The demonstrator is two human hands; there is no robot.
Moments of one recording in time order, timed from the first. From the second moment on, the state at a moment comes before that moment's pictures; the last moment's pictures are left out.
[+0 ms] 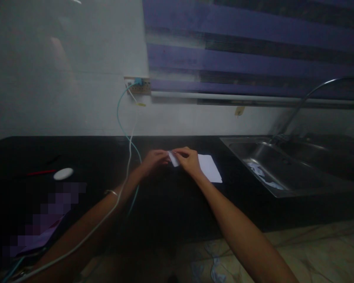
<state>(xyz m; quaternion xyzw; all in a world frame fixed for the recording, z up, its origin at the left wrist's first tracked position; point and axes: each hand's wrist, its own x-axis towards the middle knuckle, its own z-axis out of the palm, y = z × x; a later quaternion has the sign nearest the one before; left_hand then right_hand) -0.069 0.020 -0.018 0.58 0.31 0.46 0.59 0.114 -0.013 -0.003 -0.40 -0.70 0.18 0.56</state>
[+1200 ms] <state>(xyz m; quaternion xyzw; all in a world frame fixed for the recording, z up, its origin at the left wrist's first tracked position) -0.074 0.017 -0.013 0.55 0.29 0.48 0.62 0.116 -0.021 0.008 -0.32 -0.88 -0.05 0.34</state>
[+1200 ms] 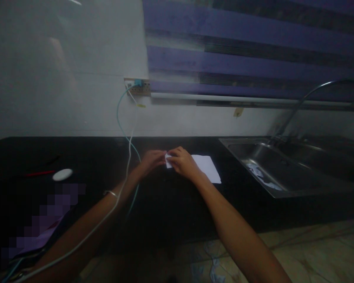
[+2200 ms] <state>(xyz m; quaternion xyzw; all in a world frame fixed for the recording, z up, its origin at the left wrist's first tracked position) -0.066 0.020 -0.013 0.75 0.35 0.48 0.29 0.112 -0.006 -0.008 -0.46 -0.71 0.21 0.49</state>
